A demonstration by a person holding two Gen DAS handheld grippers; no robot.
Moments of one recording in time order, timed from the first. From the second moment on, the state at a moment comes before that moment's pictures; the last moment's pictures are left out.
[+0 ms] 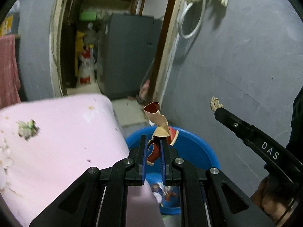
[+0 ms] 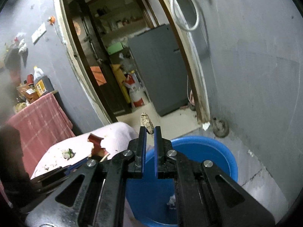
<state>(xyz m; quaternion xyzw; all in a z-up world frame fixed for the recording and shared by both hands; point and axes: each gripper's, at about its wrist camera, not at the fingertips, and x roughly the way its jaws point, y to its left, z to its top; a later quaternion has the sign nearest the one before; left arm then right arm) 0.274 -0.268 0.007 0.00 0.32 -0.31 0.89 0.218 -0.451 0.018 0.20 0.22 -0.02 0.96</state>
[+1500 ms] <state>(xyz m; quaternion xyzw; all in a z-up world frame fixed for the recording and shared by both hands) 0.272 -0.159 0.048 -0.06 0.22 -0.18 0.96 0.217 -0.415 0.032 0.17 0.15 -0.01 0.97</state>
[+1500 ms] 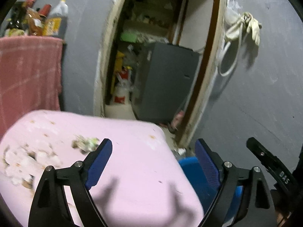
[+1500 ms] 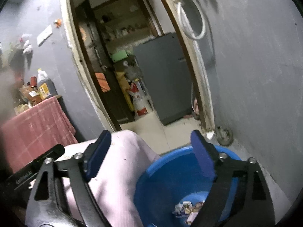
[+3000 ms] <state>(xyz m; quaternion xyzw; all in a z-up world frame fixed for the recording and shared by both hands) 0.282 -0.002 0.039 -0.02 0.14 -0.01 0.99 0.306 -0.235 0.046 0.01 0.12 0.16 0.98</state>
